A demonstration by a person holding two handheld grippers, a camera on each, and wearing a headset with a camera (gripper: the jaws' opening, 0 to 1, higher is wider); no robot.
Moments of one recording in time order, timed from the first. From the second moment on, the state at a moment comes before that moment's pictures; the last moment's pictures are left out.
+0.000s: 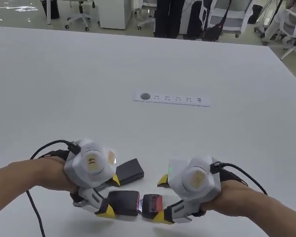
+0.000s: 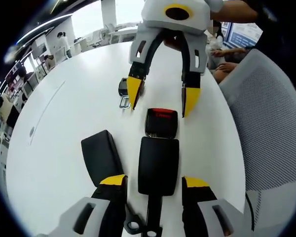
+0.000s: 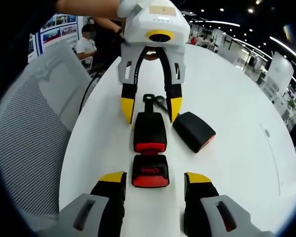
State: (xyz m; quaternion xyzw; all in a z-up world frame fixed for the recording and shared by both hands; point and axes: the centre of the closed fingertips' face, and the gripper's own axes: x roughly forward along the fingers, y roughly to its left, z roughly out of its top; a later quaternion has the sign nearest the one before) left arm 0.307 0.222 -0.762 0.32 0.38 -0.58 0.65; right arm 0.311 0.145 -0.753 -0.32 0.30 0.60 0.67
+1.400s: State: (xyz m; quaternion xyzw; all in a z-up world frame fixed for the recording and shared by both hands) left arm 0.383 0.219 -0.734 0.29 0.40 -0.52 0.70; right arm 0.365 0.082 -0.740 -0.36 0.32 0.58 0.65
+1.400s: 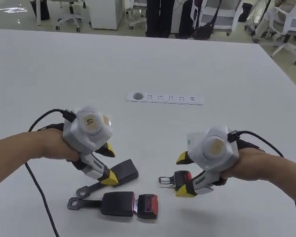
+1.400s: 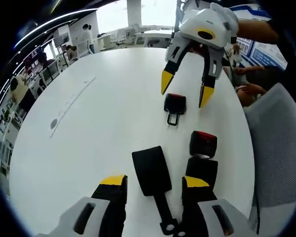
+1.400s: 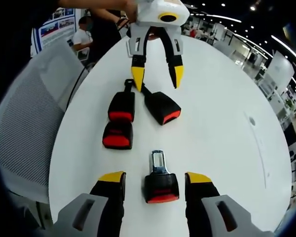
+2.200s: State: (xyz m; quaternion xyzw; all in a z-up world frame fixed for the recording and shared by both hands) left arm 0.383 0.213 -0.765 0.30 0.46 -0.50 0.67; right arm 0.376 0.061 -0.767 -0.38 0.36 0.58 0.62
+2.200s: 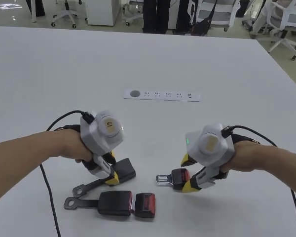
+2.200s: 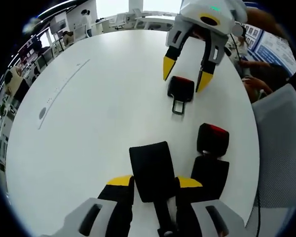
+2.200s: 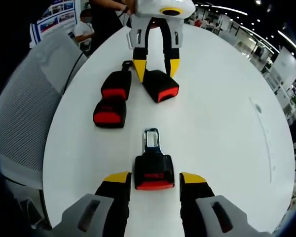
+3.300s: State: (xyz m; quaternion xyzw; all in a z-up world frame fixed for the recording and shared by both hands) left arm 0.375 0.214 -0.769 0.39 0.41 -0.58 0.59; right arm 0.374 0.060 -0.770 -0.38 0.37 0.57 0.63
